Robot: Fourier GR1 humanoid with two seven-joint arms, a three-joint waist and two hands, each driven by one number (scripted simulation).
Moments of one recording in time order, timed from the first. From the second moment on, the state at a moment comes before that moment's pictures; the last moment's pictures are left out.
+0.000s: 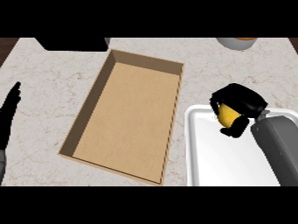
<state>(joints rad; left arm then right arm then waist) -0.13 0.41 0.12 -1.32 -0.17 0.12 0.06 -0.51 -0.35 0.15 -1.03 1.04 0.23 -0.54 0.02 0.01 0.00</state>
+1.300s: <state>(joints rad) -0.12 0.38 0.14 -1.32 -0.21 0.13 0.07 -0.85 -0.14 -0.01 -1.21 0.76 0.35 -0.42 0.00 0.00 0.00</state>
